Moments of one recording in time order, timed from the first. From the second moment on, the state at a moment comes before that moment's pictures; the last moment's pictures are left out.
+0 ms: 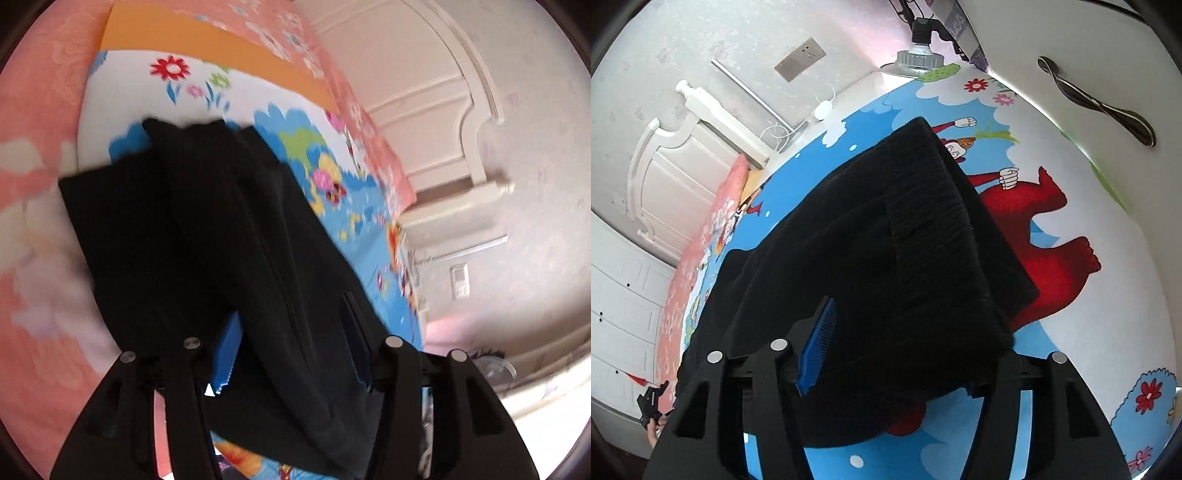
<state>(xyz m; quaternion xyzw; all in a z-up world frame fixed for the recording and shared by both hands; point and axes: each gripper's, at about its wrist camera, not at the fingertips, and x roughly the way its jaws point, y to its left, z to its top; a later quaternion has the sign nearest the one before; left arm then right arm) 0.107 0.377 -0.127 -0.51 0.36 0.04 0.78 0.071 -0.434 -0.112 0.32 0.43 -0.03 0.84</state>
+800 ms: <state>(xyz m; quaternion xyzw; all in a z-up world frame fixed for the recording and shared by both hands) 0.063 0.408 -0.140 -0.49 0.42 0.06 0.76 0.096 -0.452 -0.098 0.26 0.47 -0.03 0.84</state>
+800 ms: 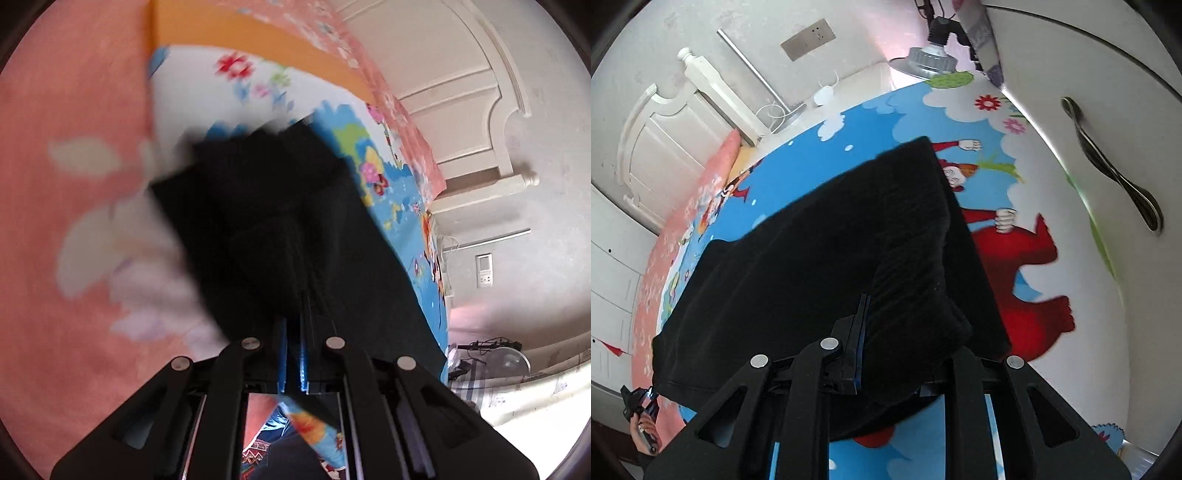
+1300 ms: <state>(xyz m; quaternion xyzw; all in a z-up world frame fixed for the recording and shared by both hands) 0.068 0.426 -0.120 -0.44 0.41 0.11 0.79 0.103 -0.451 -0.100 0.22 0.49 -0.04 0.84</state>
